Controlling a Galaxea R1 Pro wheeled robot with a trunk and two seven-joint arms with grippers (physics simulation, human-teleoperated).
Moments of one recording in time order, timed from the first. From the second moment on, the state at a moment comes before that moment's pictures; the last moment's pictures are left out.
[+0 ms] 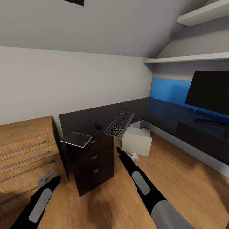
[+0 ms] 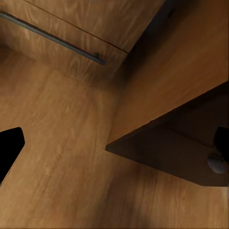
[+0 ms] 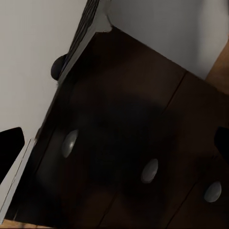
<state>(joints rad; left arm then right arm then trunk) -0.33 0.13 0.08 -1.06 0.83 0.22 0.54 -0.62 0.17 0.24 -0.71 -1.03 -0.02 0.18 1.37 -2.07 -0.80</state>
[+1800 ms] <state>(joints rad) -0.33 0.20 0.08 -1.26 0.82 0.35 0.55 -0.61 0.17 0.41 -0.71 -1.05 -0.20 0.26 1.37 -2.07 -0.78</state>
